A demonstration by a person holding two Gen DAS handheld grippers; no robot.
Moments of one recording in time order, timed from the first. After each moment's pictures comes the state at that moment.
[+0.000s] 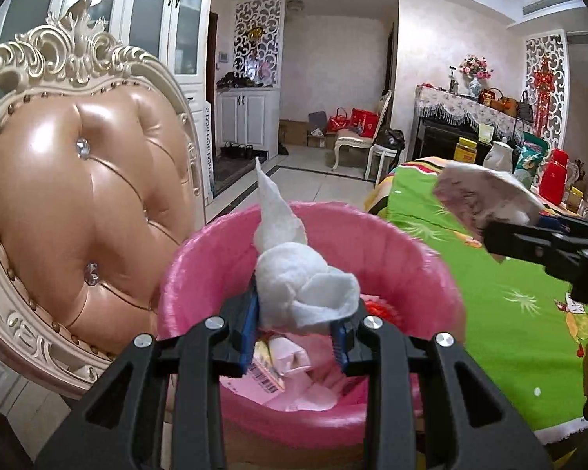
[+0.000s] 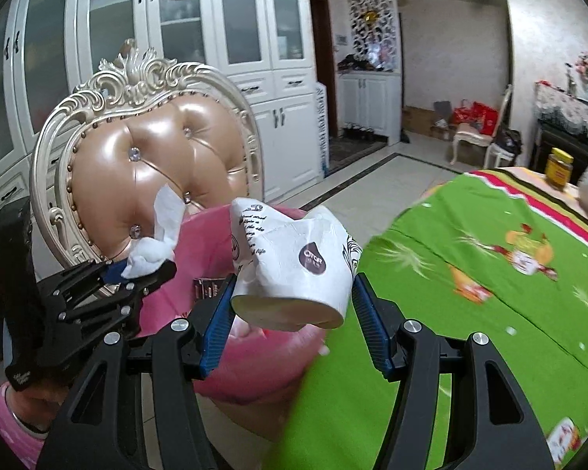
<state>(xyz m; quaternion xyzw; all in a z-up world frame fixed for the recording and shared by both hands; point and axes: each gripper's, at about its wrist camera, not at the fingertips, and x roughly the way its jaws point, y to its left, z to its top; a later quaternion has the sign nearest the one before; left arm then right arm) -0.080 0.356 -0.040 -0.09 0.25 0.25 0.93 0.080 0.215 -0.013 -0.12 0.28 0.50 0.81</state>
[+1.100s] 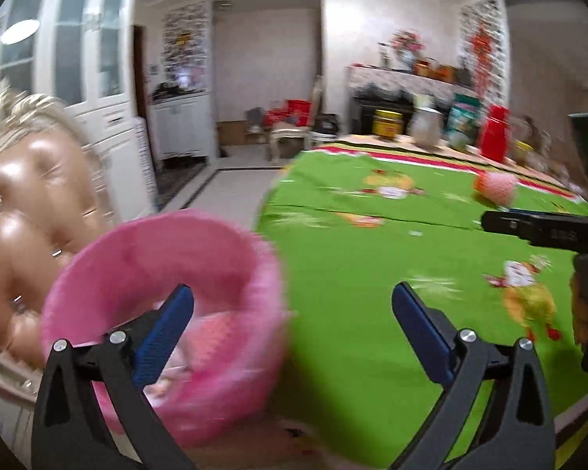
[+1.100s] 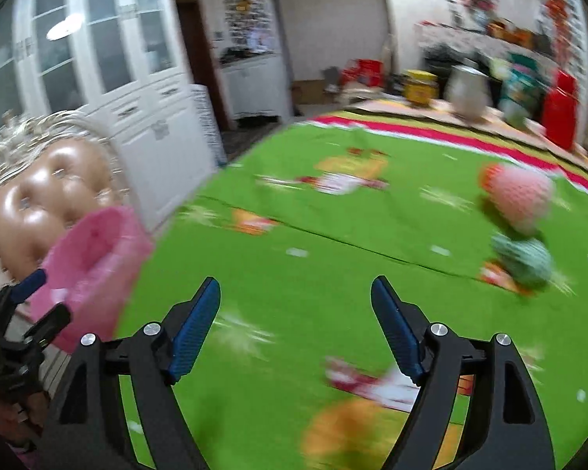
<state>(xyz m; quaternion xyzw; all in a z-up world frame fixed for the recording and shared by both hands) -0.006 0.228 -0.034 -0.03 0.27 0.13 0.95 0.182 0.020 -0.042 -0.03 0.35 0.30 0.88</state>
